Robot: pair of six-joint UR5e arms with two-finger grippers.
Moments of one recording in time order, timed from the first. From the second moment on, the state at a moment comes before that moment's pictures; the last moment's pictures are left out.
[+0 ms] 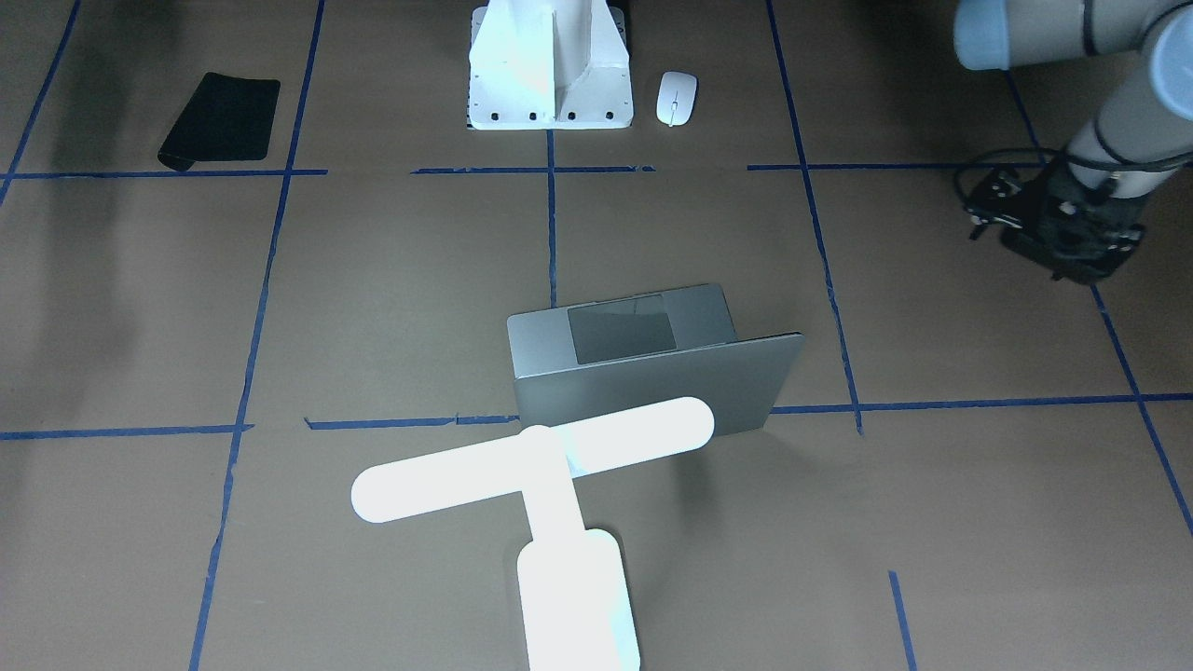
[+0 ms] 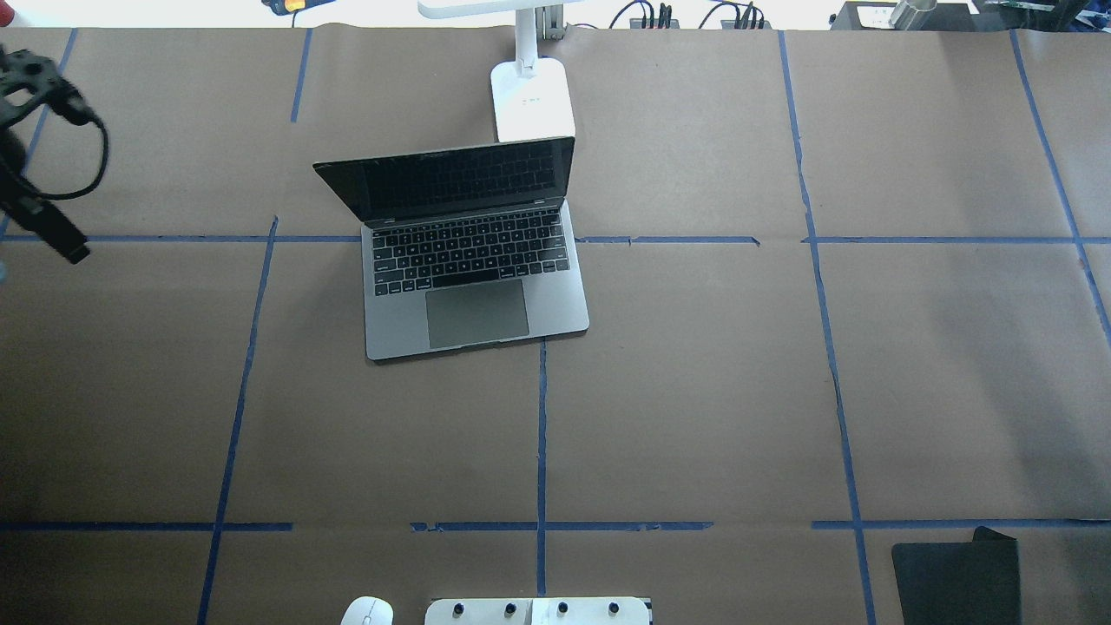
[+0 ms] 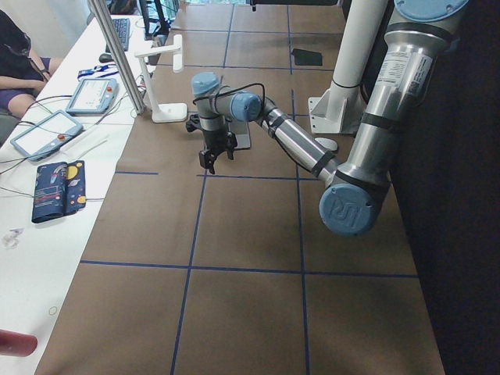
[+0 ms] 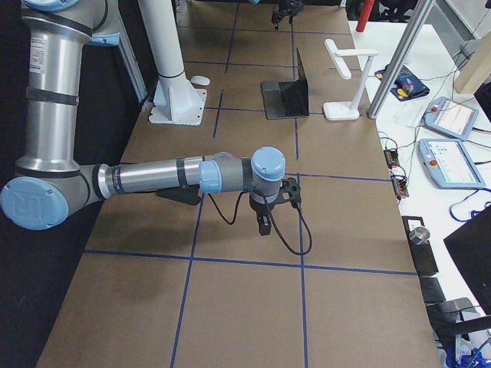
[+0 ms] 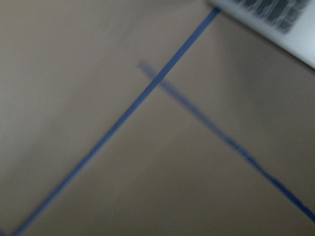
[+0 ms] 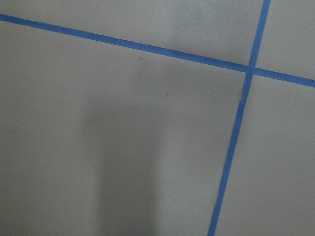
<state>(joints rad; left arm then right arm) -1.13 -1.78 -1.94 -1.20 -2.18 0.07 1.36 -1.72 1.88 -1.50 2.41 0.16</state>
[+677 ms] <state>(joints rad) -1.18 -1.58 -1.93 -1.46 -2.19 -0.08 1.00 -1.98 1.89 -0.74 2.25 0.95</state>
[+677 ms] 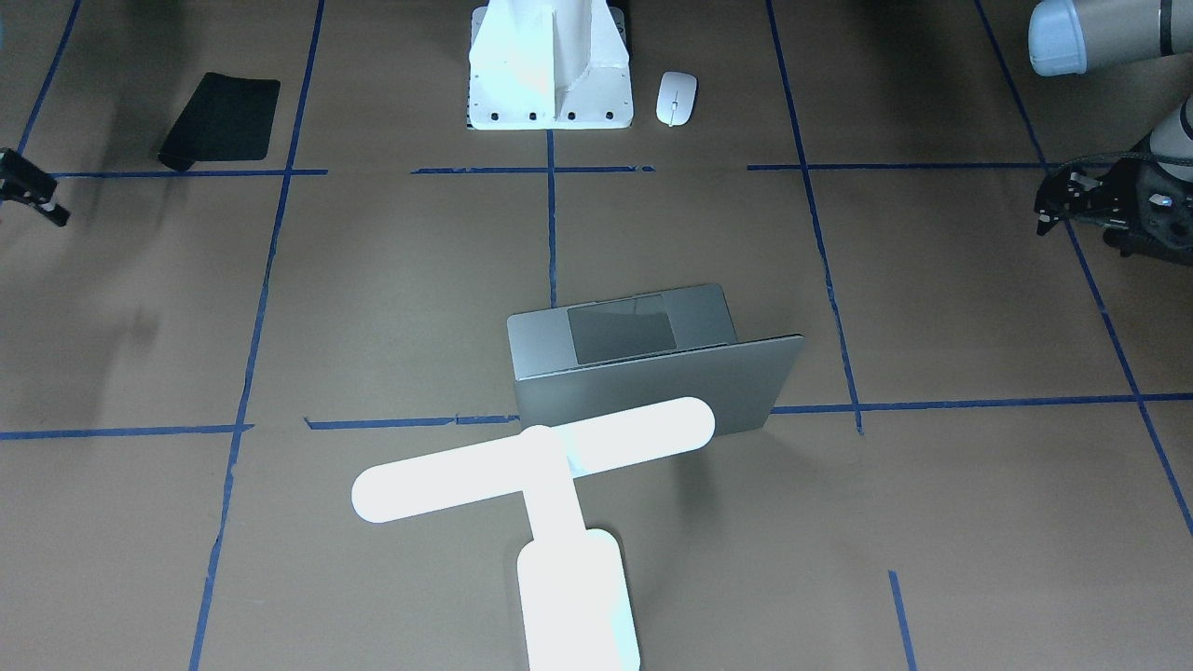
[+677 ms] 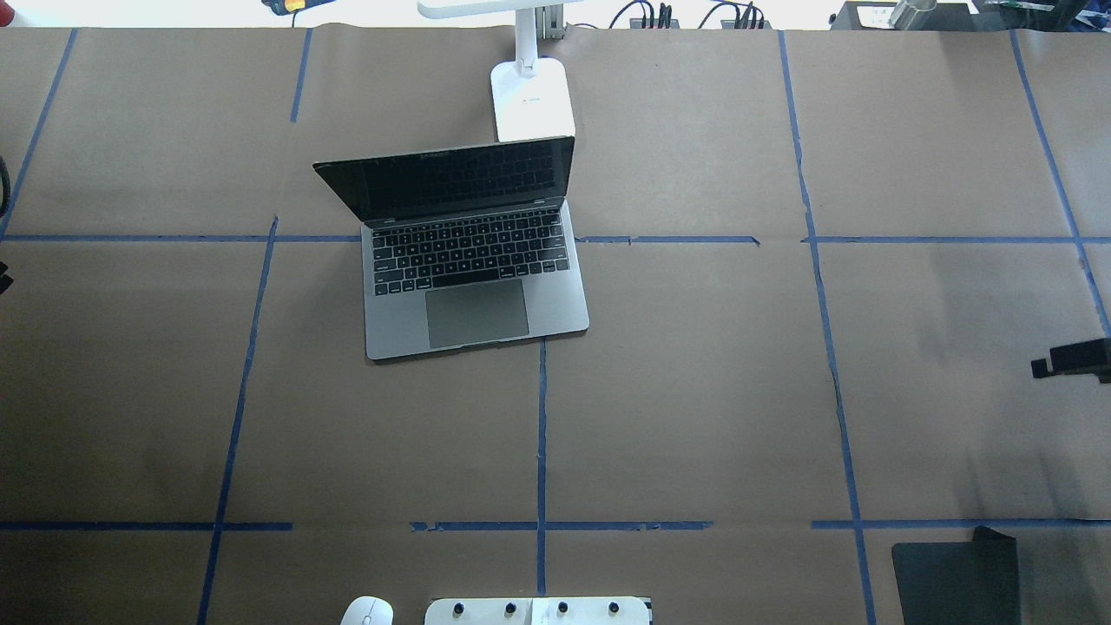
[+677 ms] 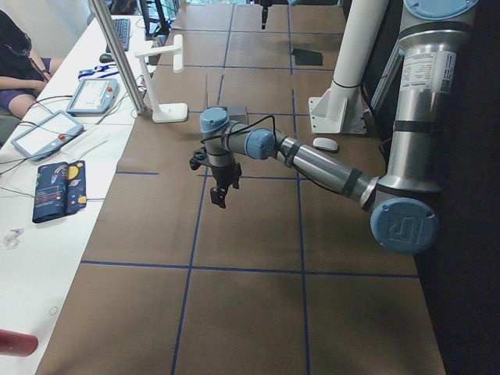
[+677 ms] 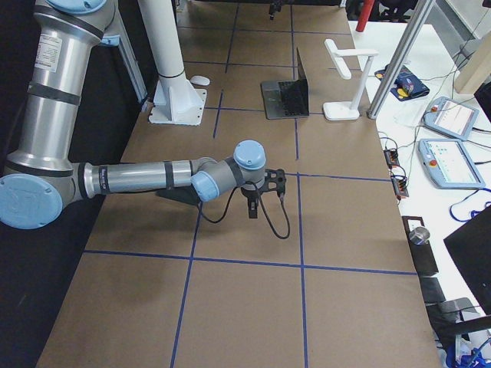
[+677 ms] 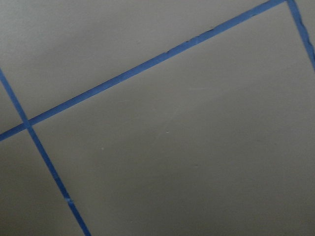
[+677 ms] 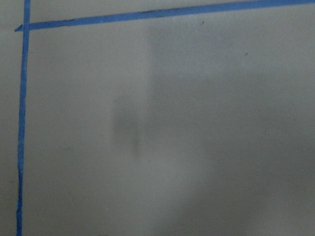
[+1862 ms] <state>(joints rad) -1.18 -1.45 -1.86 -1.75 -2.32 -0.23 0.34 -2.25 2.01 -0.44 1.85 1.51</state>
